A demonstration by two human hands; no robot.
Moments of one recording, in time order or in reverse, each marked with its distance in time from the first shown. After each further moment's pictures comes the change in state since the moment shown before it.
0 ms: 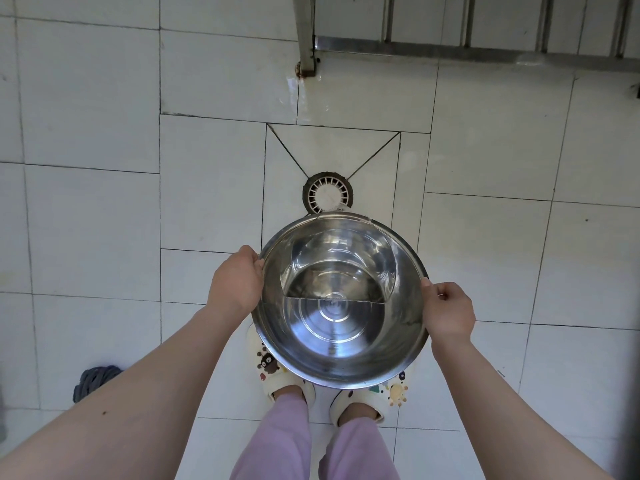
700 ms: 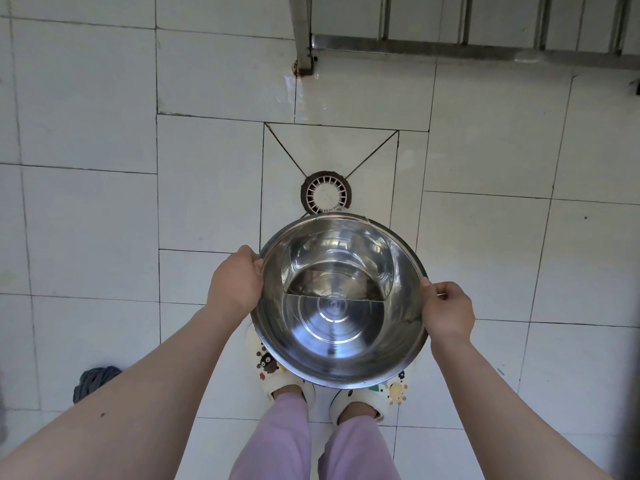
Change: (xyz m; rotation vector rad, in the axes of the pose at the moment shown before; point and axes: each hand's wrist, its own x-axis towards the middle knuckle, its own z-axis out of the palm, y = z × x) left_hand 0.001 0.002 0.001 0.008 -0.006 -0.008; right_hand 0.000 0.000 0.000 -0.004 0.004 0.007
